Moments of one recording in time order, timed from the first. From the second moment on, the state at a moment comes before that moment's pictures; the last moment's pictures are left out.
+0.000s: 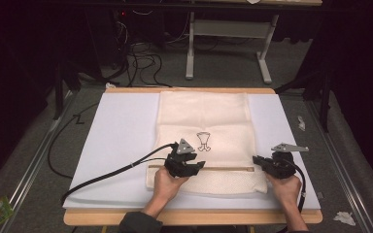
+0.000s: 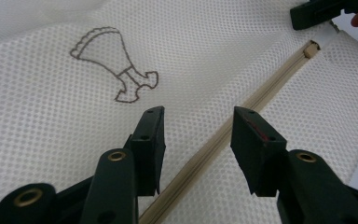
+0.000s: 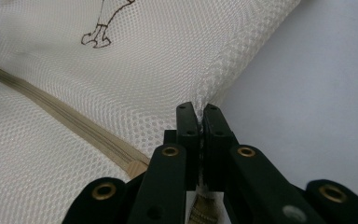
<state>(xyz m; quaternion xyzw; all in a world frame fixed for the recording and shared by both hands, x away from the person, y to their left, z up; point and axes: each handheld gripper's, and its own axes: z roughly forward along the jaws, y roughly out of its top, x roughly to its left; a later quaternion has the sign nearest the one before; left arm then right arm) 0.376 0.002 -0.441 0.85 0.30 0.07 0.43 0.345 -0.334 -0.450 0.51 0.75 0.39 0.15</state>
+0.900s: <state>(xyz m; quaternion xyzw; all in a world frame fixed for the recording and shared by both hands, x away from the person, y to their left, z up) 0.369 -0.073 -0.445 0.86 0.25 0.02 0.44 0.344 -0.344 -0.448 0.51 0.74 0.43 0.14</state>
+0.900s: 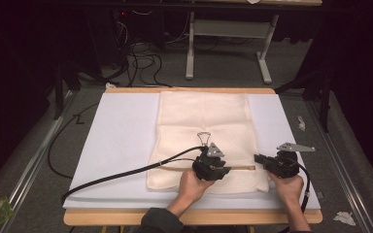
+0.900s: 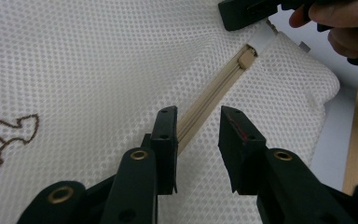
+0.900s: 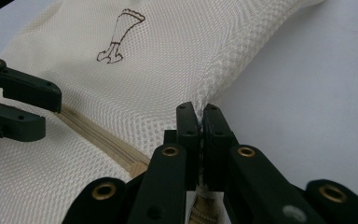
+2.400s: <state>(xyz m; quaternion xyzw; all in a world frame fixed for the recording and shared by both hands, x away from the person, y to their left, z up) 0.375 -0.119 -0.459 0.85 0.24 -0.04 0.47 0.347 -0.322 -0.429 0.48 0.75 0.45 0.13</state>
